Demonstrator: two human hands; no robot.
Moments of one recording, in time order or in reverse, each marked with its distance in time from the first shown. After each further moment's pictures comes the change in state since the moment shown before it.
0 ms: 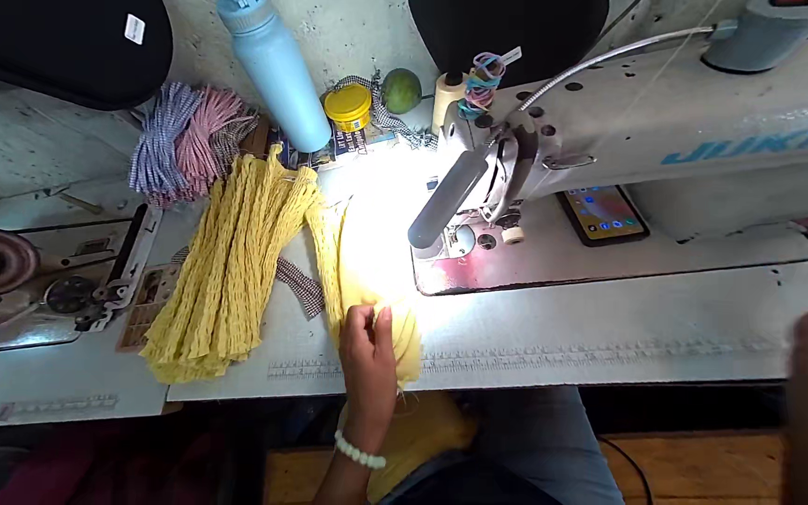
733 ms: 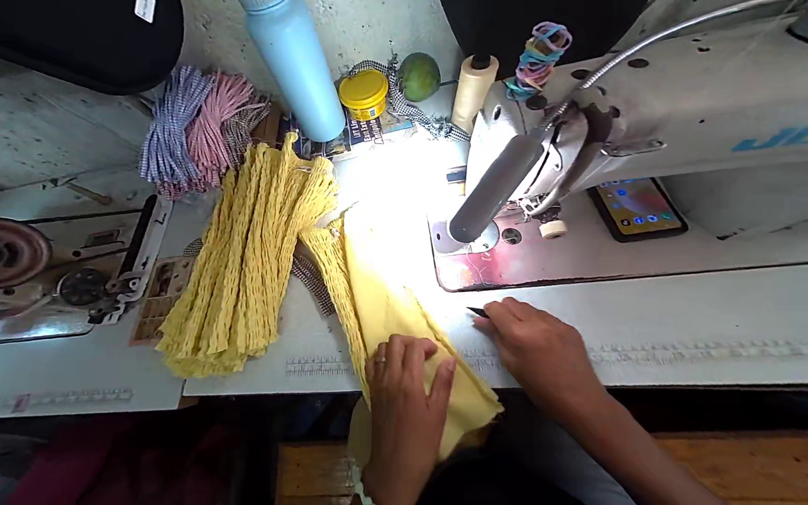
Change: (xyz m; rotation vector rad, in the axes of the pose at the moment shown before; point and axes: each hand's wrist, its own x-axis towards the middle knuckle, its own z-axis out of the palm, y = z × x) left_hand -0.038 -0.007 -0.017 0.302 -0.240 0.283; right_hand -0.160 -0.139 0.133 -0.336 -0.616 -0.637
